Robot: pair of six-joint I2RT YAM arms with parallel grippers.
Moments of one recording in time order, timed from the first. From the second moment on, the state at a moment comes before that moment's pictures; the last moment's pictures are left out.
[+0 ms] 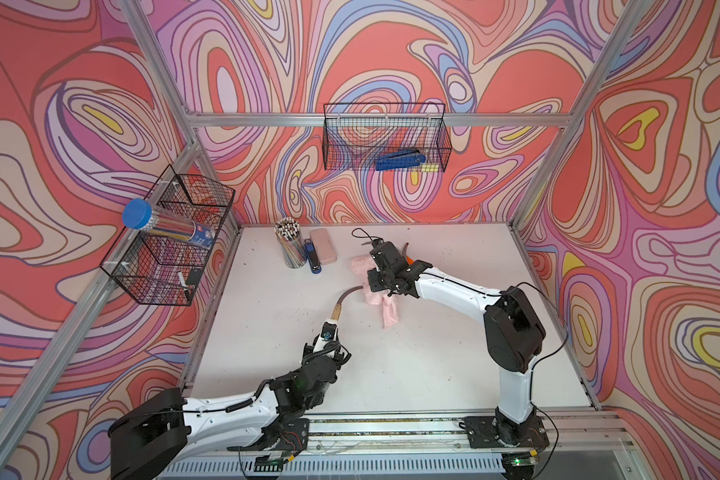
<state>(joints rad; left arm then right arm) -1.07 0.94 0.12 0.45 -0.88 -0.16 0.72 1.91 1.50 -0.43 0.17 0.33</state>
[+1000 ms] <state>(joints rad) -0.62 0.89 0.37 -0.11 -0.38 -0.97 0.77 1.14 0.90 -0.31 0.38 0.49</state>
